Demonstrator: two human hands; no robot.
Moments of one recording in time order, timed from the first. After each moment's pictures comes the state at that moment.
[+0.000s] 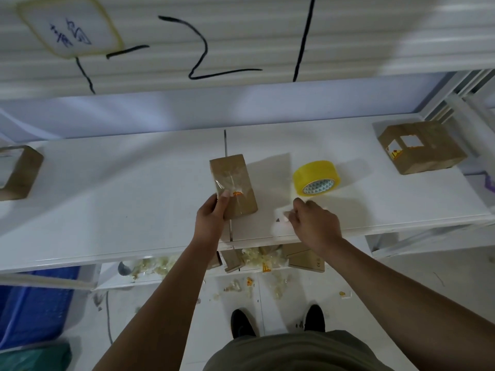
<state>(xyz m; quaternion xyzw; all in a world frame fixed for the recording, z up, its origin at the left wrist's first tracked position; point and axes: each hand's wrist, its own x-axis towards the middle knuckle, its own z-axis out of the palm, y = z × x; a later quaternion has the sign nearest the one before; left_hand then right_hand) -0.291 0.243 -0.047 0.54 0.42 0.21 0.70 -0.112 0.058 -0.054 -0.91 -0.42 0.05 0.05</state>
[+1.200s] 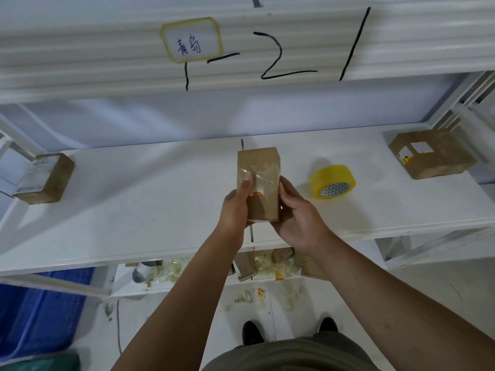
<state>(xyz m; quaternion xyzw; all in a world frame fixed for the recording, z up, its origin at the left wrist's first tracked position) -0.297 0.232 0.041 0.49 0.40 0.17 0.76 -0.196 0.126 0.029 -0.43 -0.07 0.51 0.74</state>
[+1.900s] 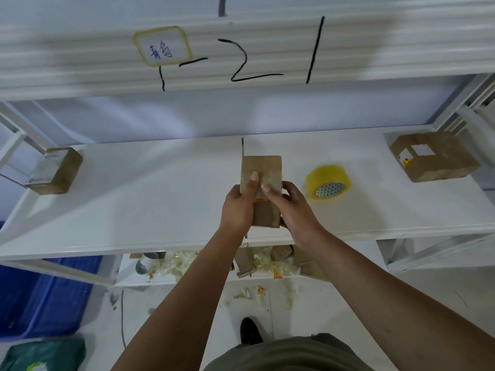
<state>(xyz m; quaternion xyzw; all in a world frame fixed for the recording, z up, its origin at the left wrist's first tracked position) -0.284 0.210 0.039 0.61 0.44 0.19 0.64 -0.187 0.115 0.031 -0.65 -0.16 0.40 0.62</state>
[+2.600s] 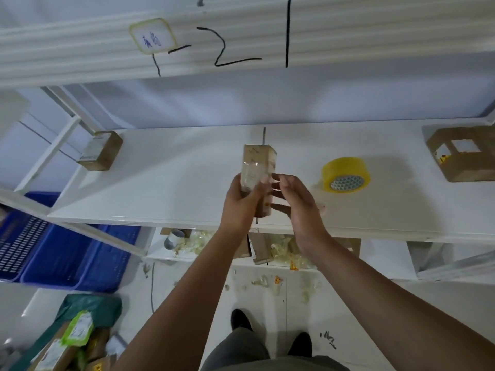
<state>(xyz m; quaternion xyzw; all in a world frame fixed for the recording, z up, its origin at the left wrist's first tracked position) -0.311 0.175 0.052 0.60 0.42 0.26 0.62 -0.203 0.090 0.027 -0.56 -0.21 0.40 0.70</state>
